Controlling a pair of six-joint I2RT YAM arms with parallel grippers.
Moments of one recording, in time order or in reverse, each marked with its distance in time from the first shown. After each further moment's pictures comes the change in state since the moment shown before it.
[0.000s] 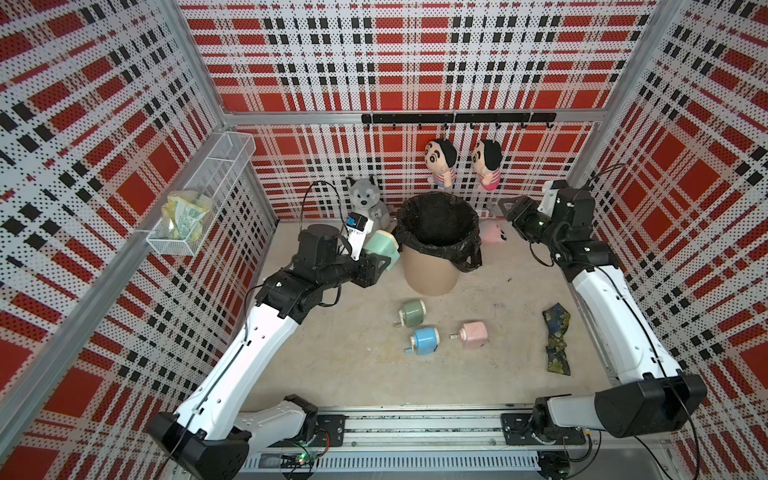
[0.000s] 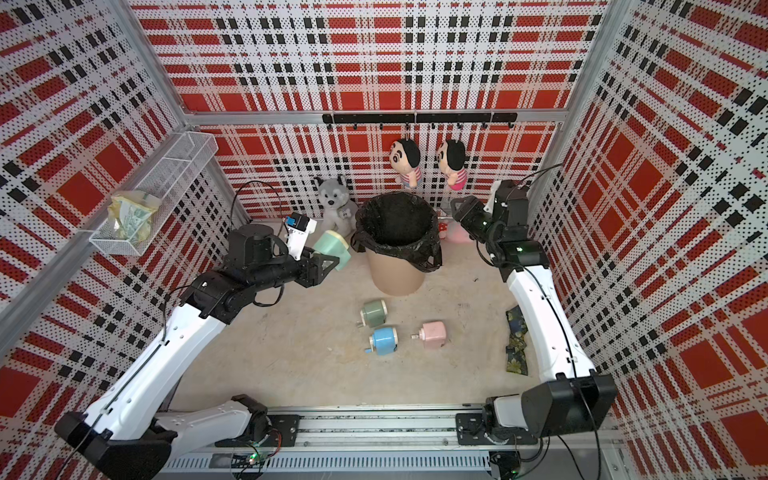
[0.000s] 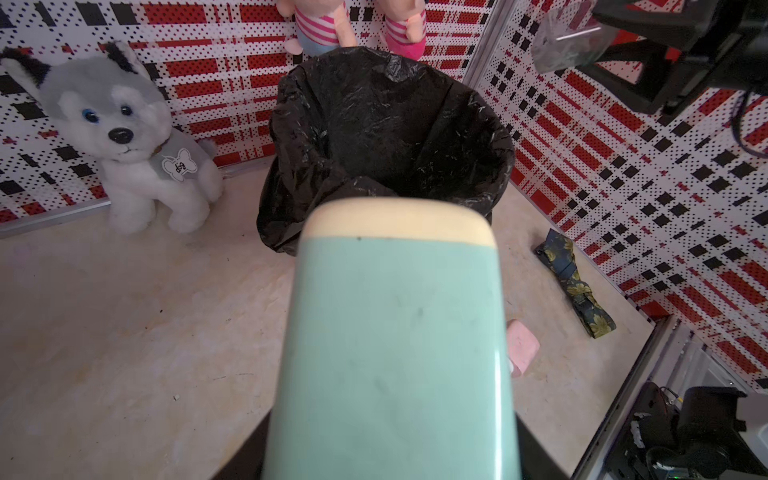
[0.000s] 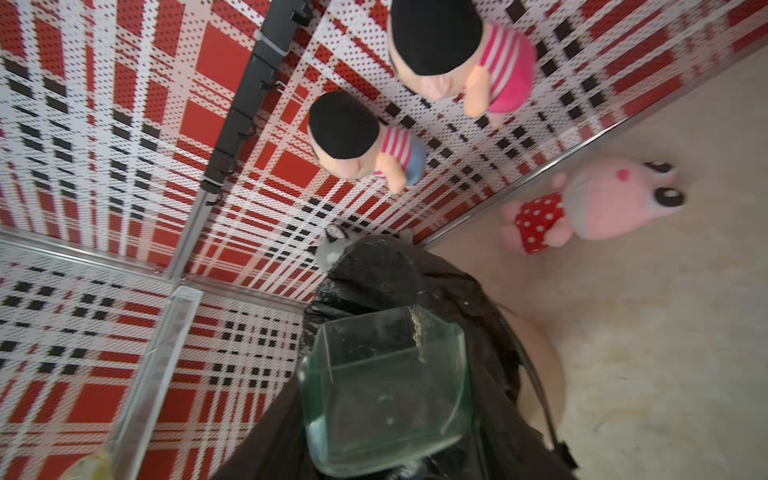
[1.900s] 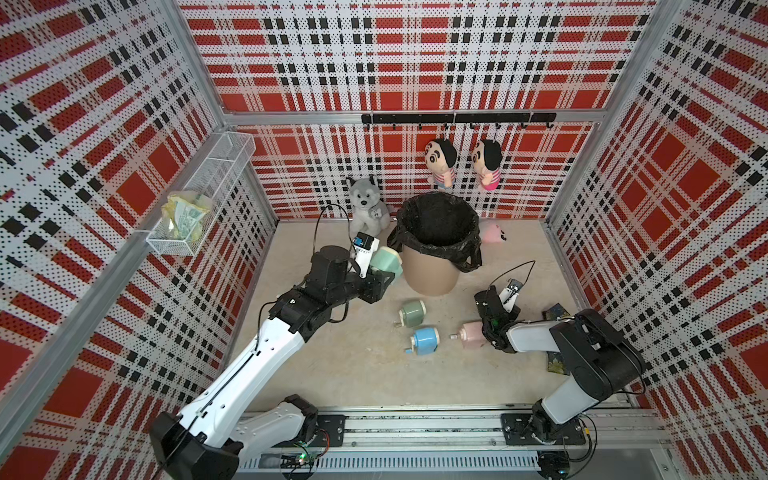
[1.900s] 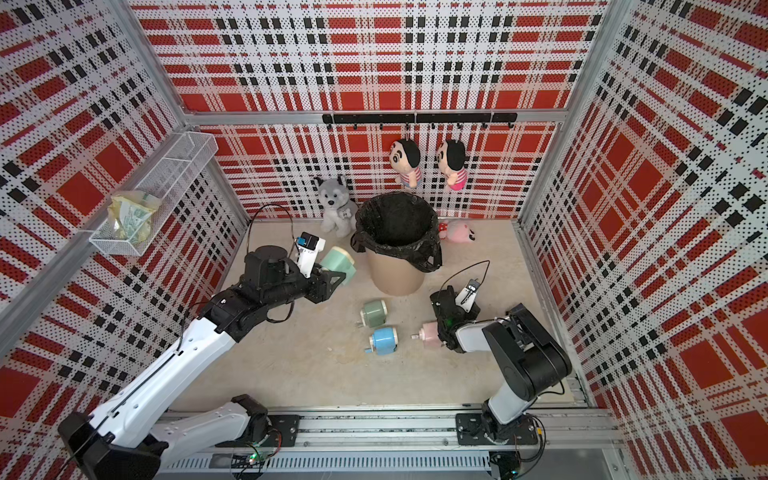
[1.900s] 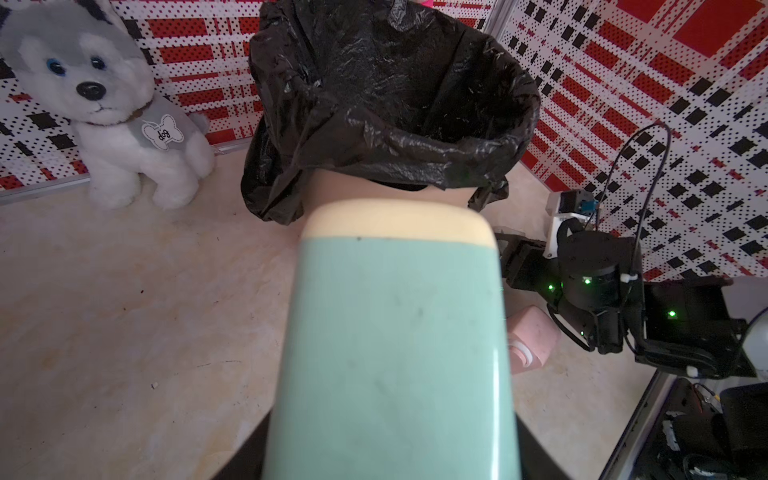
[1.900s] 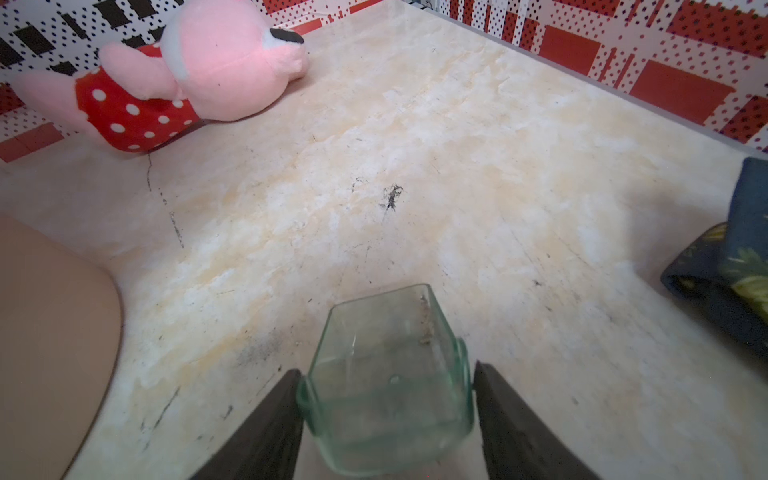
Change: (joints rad) left arm -0.074 -0.075 -0.229 0.163 -0.063 -0.026; right arm 0.356 0.303 -0.917 0.802 1.009 -0.056
